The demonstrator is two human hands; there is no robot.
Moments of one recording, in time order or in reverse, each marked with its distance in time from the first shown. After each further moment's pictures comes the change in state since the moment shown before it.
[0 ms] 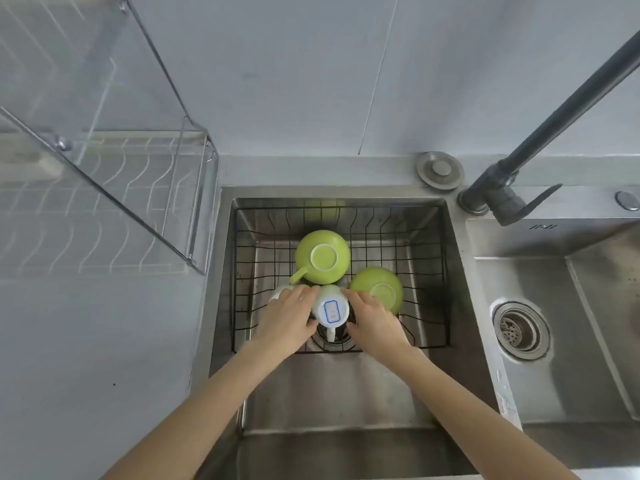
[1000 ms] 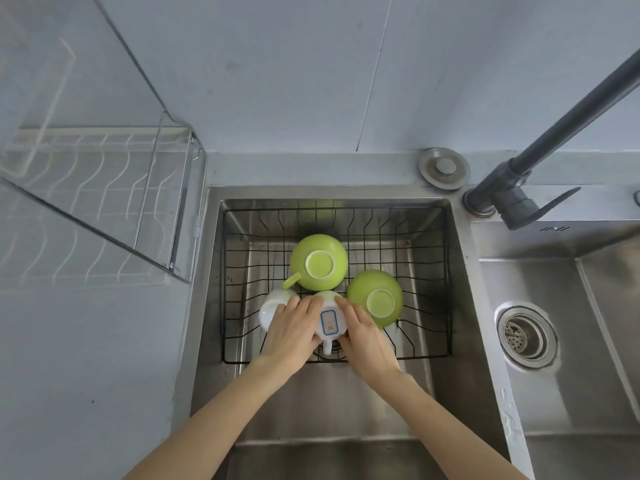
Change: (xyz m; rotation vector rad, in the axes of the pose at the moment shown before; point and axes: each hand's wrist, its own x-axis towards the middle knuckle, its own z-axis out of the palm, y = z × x) left_hand 0.020 0.011 0.028 0.095 0.071 0.015; right_hand 0.007 0.012 0.028 0.132 0.075 -0.013
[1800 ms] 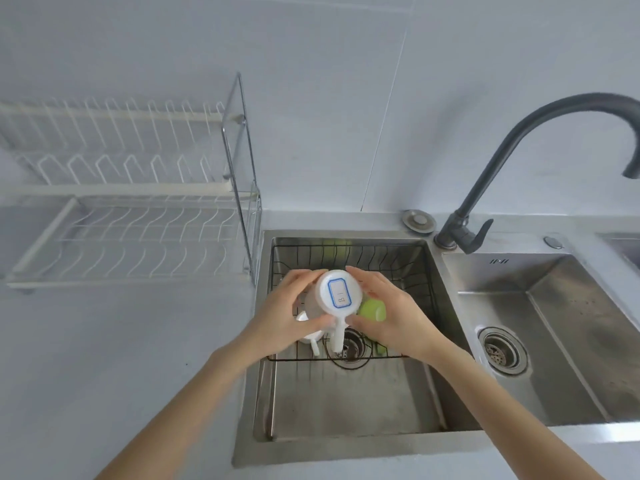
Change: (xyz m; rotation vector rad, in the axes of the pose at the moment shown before) left_hand -0.145 -0.027 -0.128 -0.780 0.328 0.321; right_hand -0.129 -0.120 -0.099 0.217 0.227 -0.375
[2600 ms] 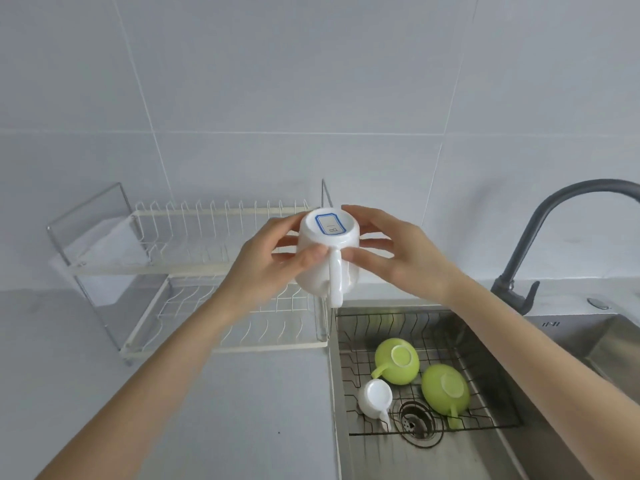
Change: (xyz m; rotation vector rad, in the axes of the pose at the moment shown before) left_hand -0.042 0.094 -0.196 -0.075 0.241 0.286; right_hand 0.047 -0.217 -0.007 0.067 0.184 -0.355
